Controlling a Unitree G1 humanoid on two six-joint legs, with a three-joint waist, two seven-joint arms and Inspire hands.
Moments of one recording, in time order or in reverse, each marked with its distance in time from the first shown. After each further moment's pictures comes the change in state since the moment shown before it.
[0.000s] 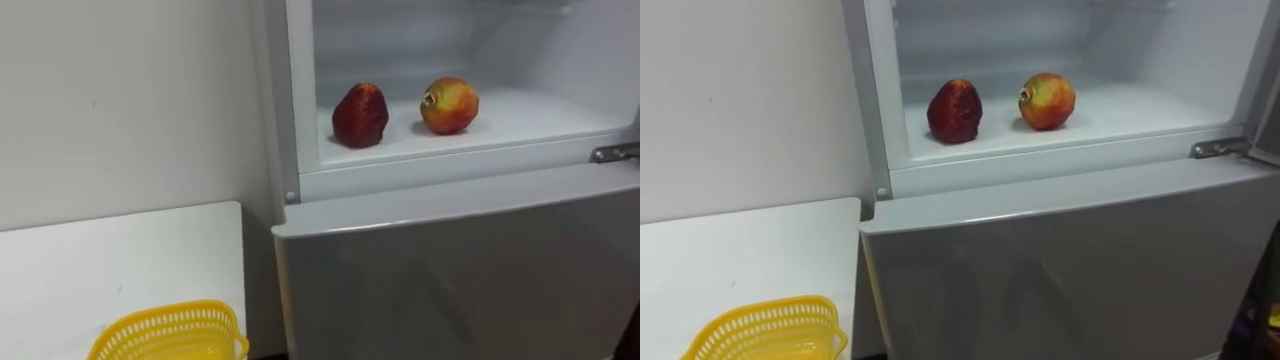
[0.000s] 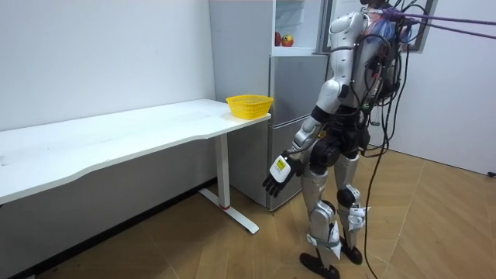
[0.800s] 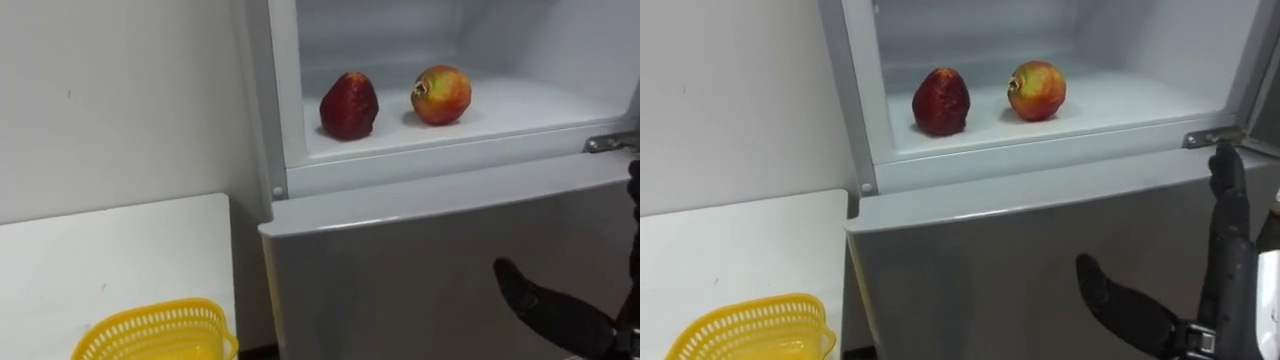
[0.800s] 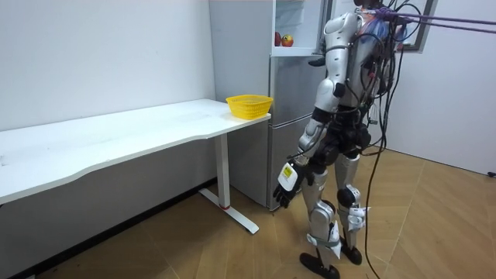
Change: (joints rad) left arm 0.003 0.050 -0.138 0.175 -0.007 -0.067 -0.014; right arm -0.145 -0.031 0.072 -0.631 -0.127 -0.160 -0.224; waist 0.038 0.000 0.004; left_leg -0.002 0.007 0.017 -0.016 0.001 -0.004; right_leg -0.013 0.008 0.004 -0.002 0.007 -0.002
